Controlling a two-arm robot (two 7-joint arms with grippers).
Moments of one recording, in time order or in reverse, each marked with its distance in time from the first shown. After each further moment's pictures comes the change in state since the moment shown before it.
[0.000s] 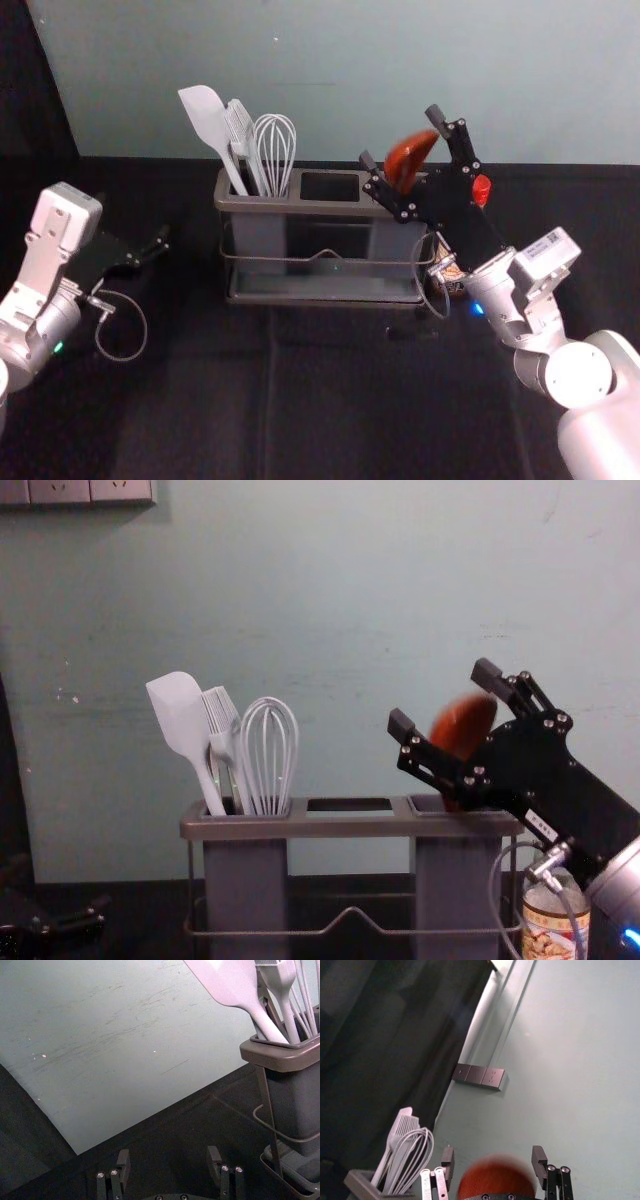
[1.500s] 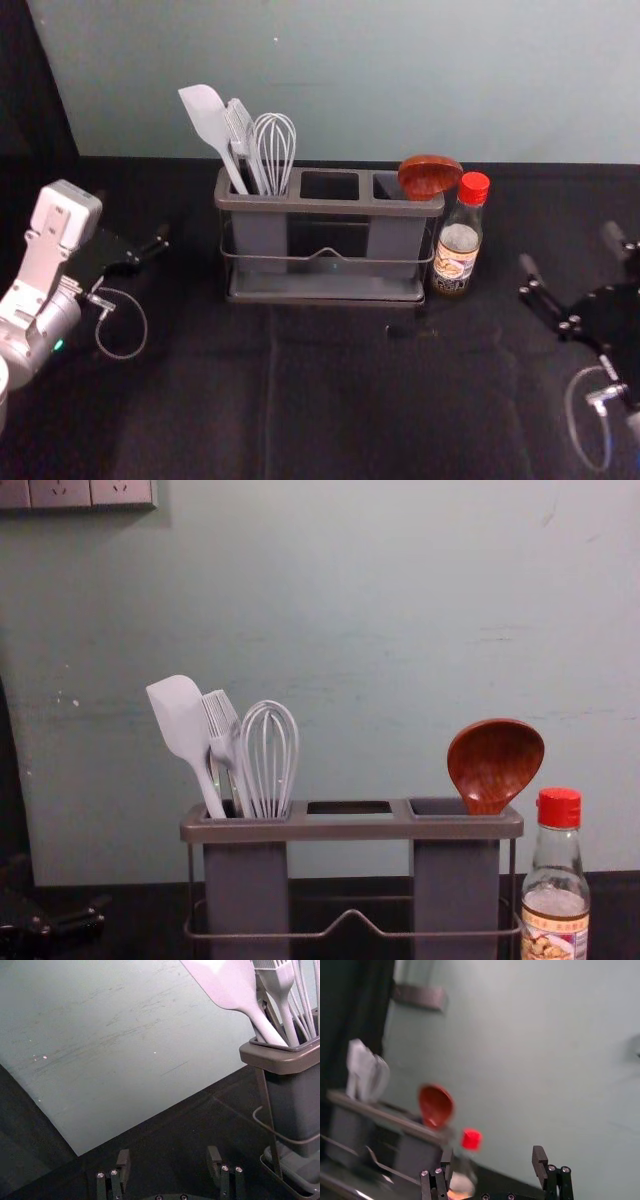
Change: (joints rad) left arm 0.000 0.000 0.000 0.000 0.000 0.000 0.000; right arm -0.701 0.163 0.222 -0.801 -0.009 0.526 -0.196
